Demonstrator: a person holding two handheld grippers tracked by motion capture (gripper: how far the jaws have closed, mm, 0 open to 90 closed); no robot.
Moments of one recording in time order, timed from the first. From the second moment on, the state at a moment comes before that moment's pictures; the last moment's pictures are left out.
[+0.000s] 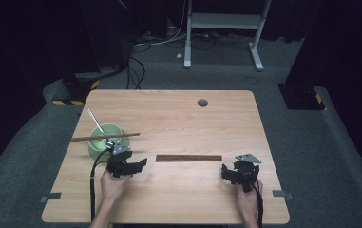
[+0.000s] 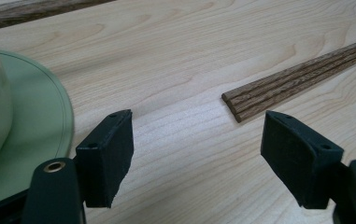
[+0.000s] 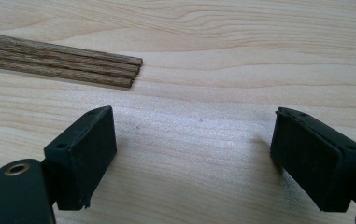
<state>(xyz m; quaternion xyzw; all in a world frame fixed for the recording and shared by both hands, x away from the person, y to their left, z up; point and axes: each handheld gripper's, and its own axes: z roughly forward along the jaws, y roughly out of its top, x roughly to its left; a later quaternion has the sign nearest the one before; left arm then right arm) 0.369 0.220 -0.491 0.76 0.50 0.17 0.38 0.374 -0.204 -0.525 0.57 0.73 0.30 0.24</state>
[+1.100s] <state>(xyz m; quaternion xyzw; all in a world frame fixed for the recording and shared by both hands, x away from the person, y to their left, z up) 0.375 0.219 -0.521 0.75 0.53 0.21 0.32 0.374 -0.204 -0.525 0.57 0.73 0.30 0.24</state>
